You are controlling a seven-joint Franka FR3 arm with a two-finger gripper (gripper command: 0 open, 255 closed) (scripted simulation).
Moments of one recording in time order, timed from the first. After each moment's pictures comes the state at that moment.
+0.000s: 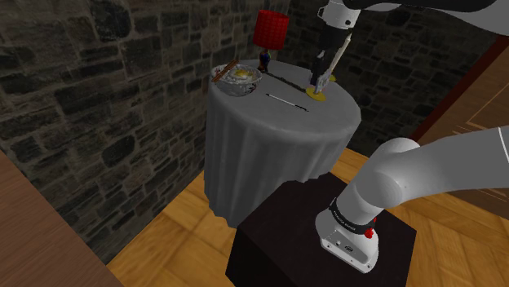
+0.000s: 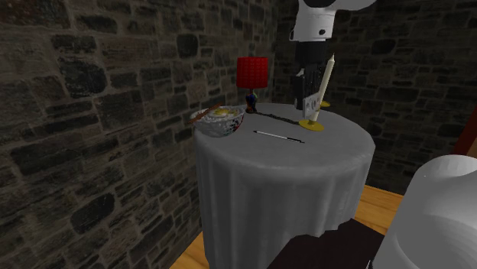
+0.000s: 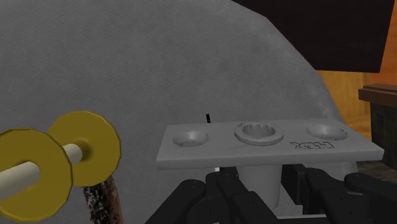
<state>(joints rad) -0.07 -0.67 -0.22 -2.33 -0.15 1.66 -0.33</state>
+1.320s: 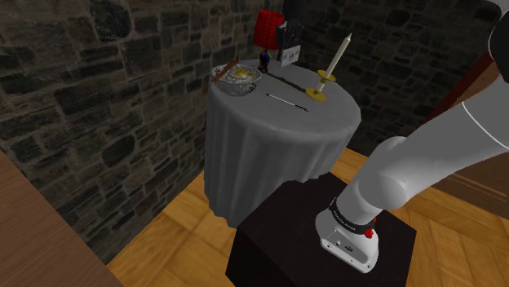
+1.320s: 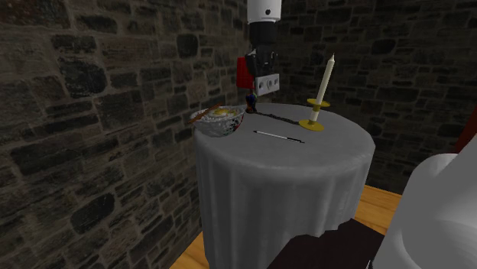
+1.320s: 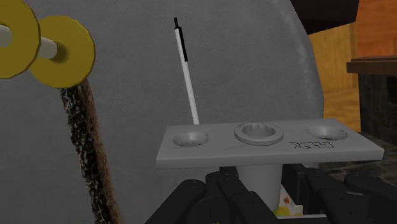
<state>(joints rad) 0.00 -0.32 -0.14 -1.95 -0.06 1.61 -0.23</state>
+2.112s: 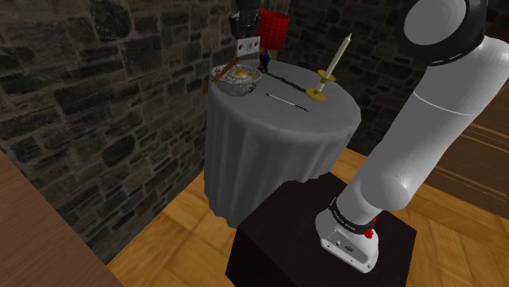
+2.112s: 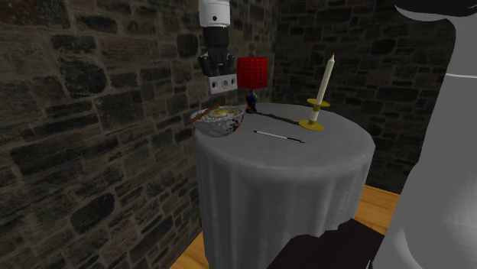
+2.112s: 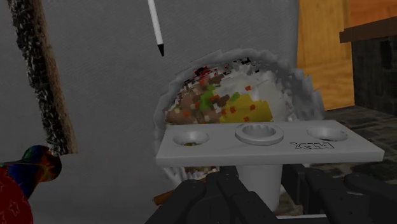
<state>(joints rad) 0.05 0.07 -0.08 -1.52 -0.01 1.58 -0.13</state>
